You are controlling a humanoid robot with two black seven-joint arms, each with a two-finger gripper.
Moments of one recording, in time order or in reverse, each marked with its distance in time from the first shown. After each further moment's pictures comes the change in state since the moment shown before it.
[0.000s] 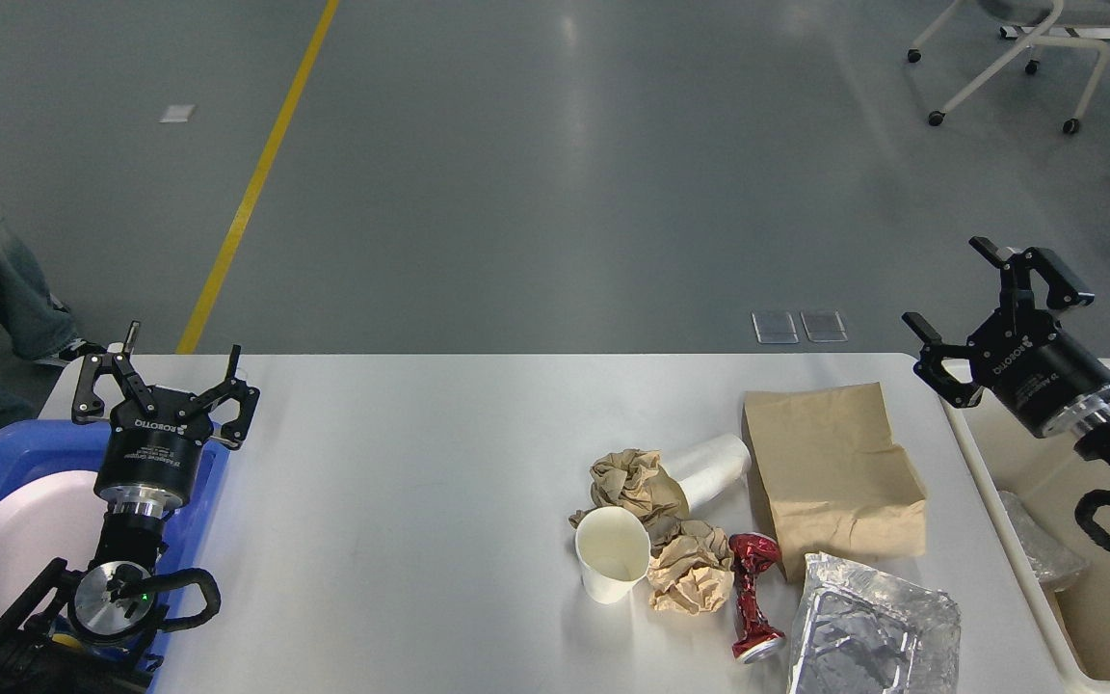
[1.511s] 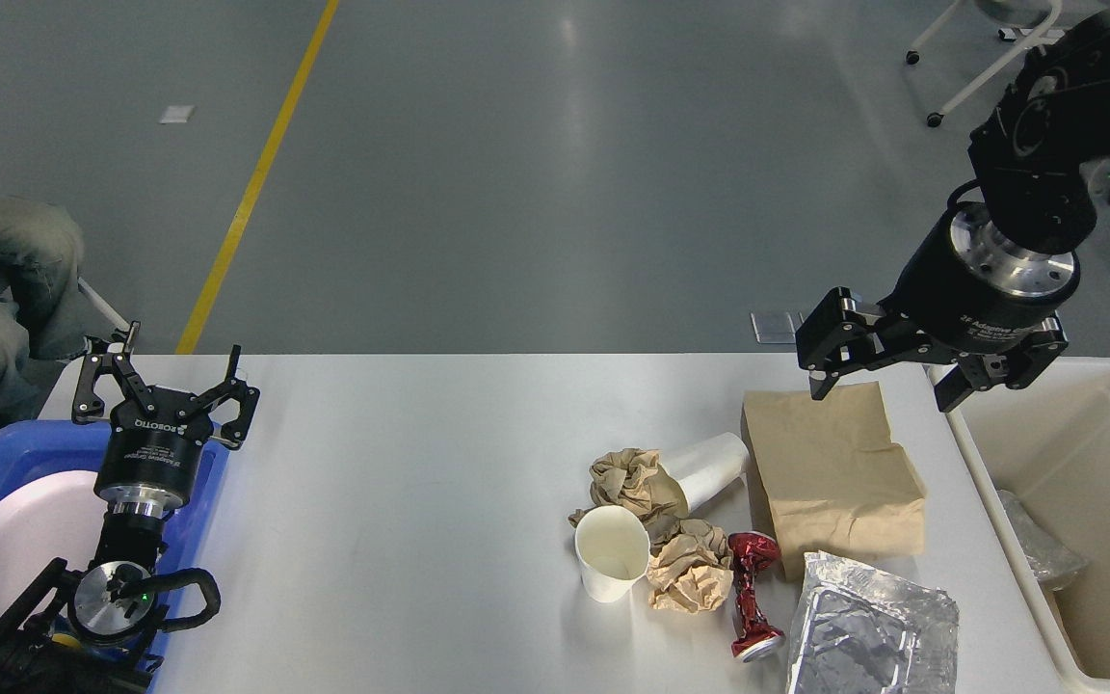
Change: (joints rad) left arm 0.000 0.000 0.000 0.000 0.000 0.000 0.000; right arm 1.896 0.575 -2.048 0.633 0.240 0.272 -0.452
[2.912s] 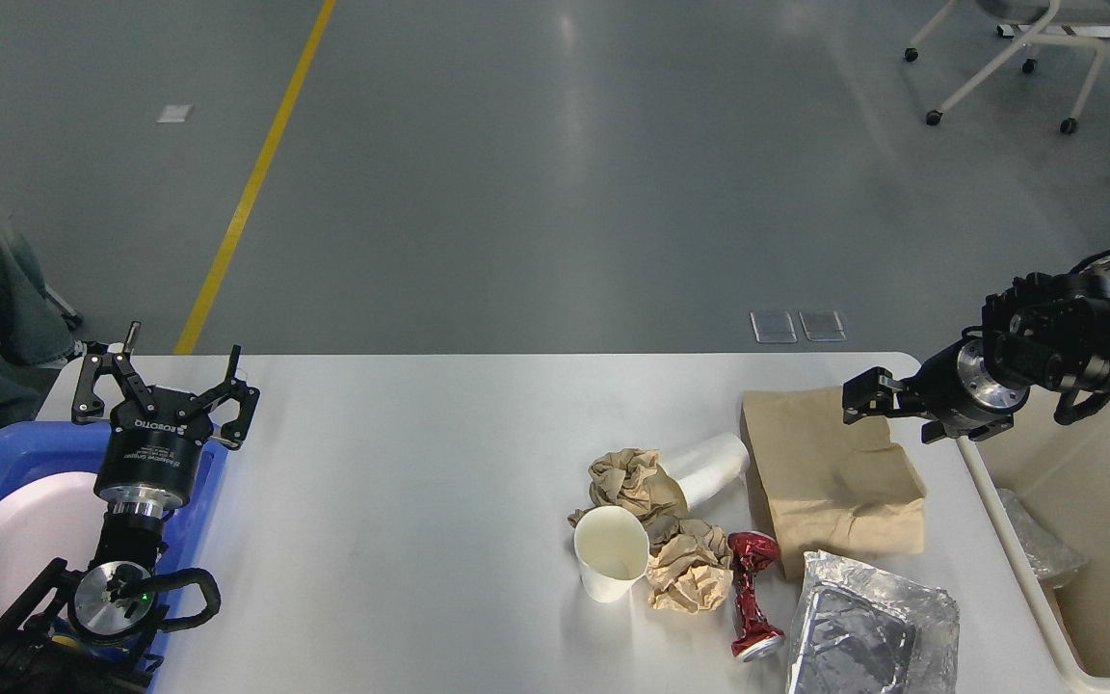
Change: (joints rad) left arm 0.000 0.000 0.000 0.000 0.000 0.000 0.000; right arm -1.099 -0.137 0.163 -0.997 -0.277 -0.156 0.326
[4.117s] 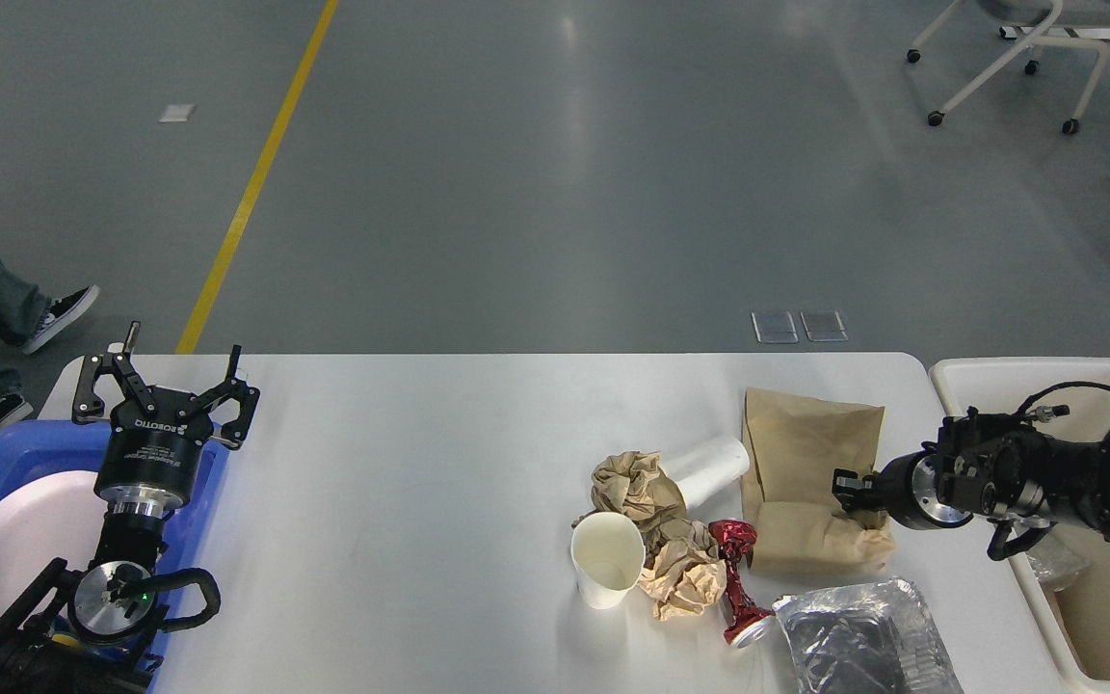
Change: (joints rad) left arm 0.000 0.000 0.000 0.000 0.000 0.000 0.000; right arm -0.200 0.069 0.030 0.088 0.126 -0.378 -0.043
